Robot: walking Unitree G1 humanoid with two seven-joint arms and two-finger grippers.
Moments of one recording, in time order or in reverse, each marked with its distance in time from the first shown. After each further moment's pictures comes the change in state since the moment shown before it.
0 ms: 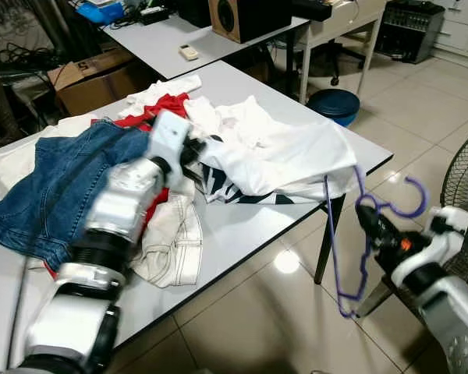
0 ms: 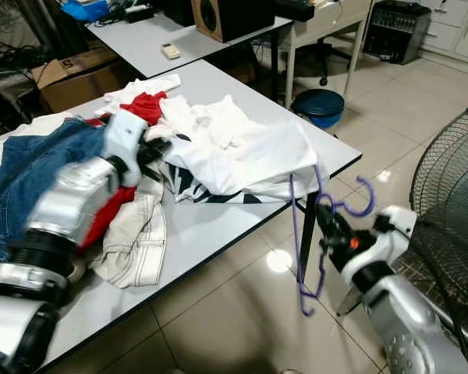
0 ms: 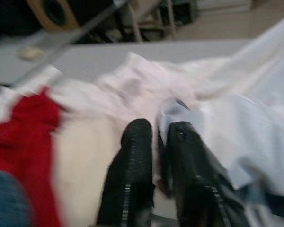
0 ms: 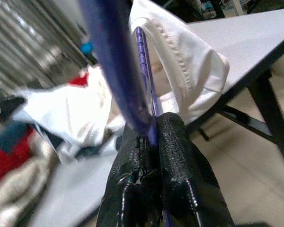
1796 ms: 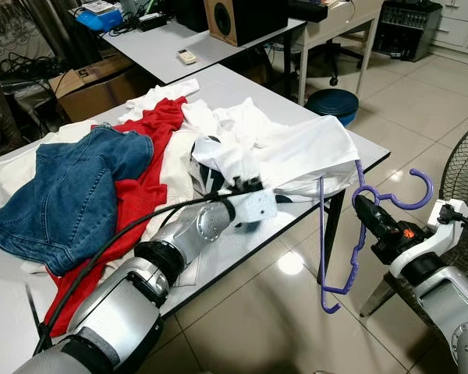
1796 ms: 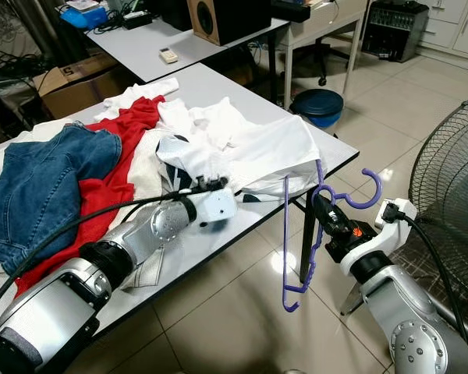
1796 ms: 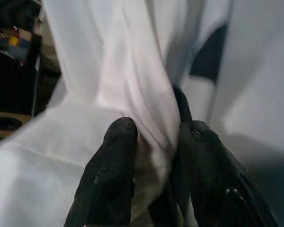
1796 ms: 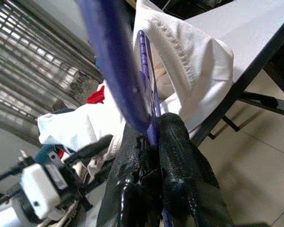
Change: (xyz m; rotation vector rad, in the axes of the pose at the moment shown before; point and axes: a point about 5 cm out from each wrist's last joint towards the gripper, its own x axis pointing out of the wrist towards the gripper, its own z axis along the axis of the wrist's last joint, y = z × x) left arm 0.038 -0.120 -0.057 0.823 0.057 -0.285; right arm 0.006 0.000 0.005 0.170 0.011 0.021
